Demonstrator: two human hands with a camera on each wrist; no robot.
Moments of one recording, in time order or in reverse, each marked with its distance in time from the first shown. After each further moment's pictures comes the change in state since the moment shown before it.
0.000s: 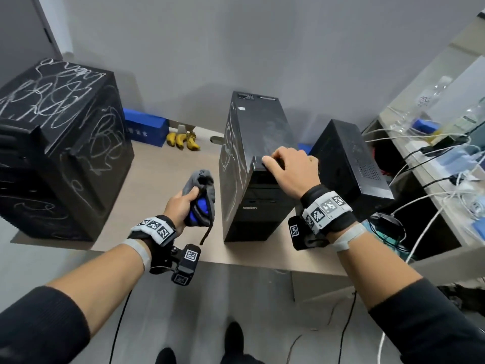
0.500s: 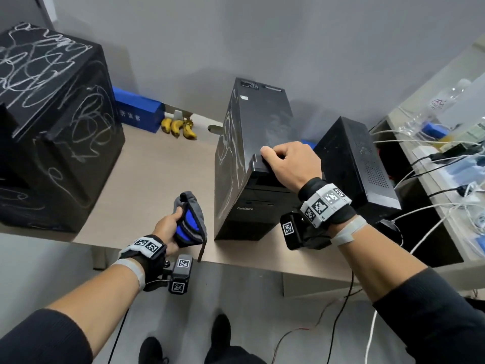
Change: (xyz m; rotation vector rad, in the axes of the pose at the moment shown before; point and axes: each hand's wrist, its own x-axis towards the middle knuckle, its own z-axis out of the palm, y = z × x) left_hand 0.018 -0.059 -0.023 -0.297 0.074 -0.374; right_hand 0.022 -0.013 0.002 0.051 0.036 -0.017
